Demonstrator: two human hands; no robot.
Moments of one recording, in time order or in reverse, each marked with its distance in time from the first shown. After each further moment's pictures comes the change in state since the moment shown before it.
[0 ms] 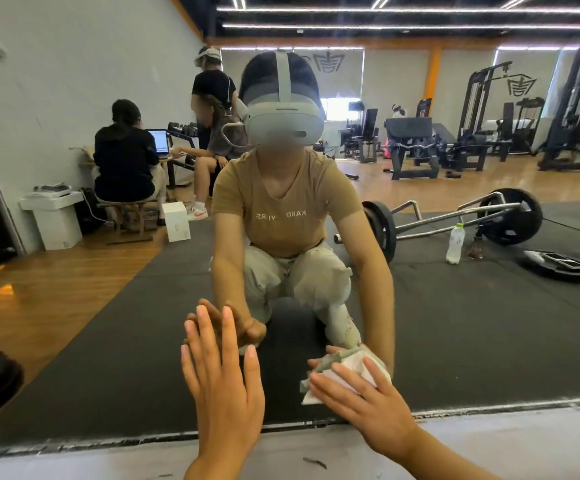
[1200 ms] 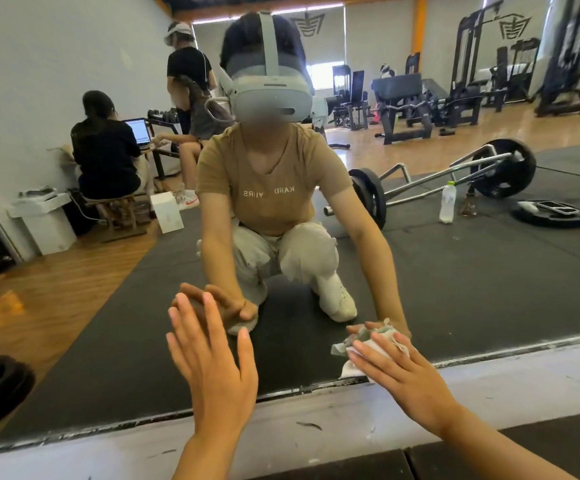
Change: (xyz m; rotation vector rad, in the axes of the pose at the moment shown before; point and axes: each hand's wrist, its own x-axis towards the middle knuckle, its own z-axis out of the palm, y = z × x) left_hand -0.012 0.016 0.008 0.027 0.013 0.015; right_hand -0.082 0.024 0.000 0.292 -0.104 0.204
